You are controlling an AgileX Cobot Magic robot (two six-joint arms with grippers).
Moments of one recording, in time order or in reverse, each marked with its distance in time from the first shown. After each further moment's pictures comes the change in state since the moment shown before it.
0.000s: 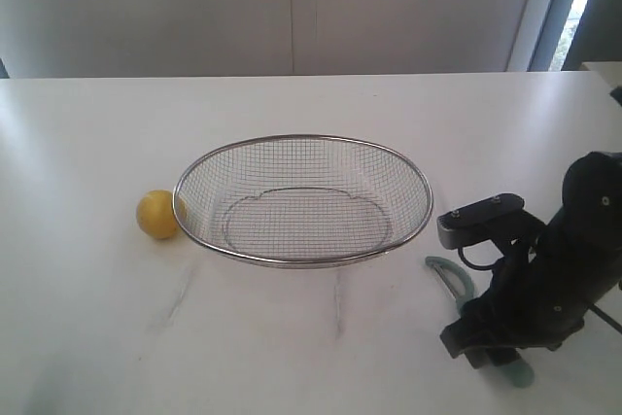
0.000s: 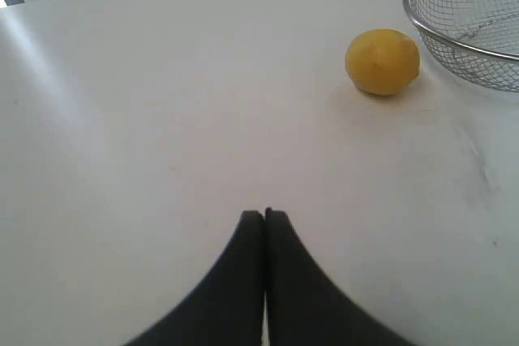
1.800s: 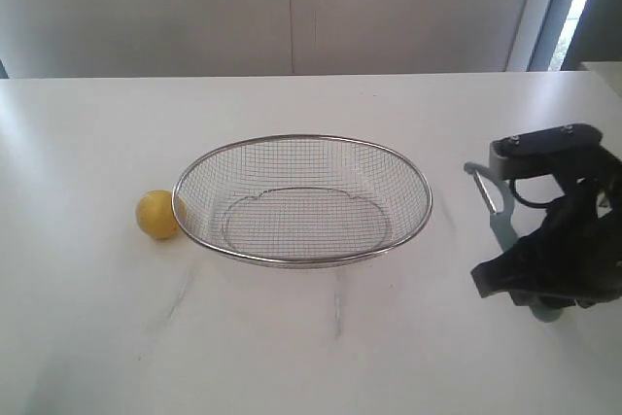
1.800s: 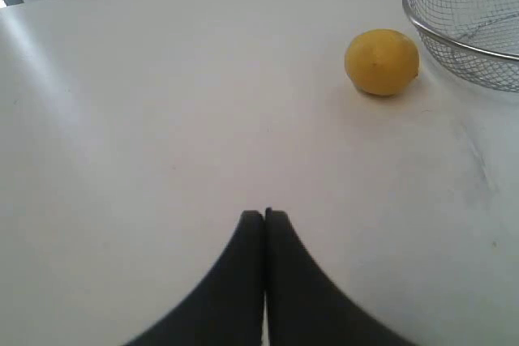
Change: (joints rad) left arm 0.000 0.000 0.000 0.000 0.000 0.000; right arm 0.000 -0.328 -0.047 -0.139 0.161 0.257
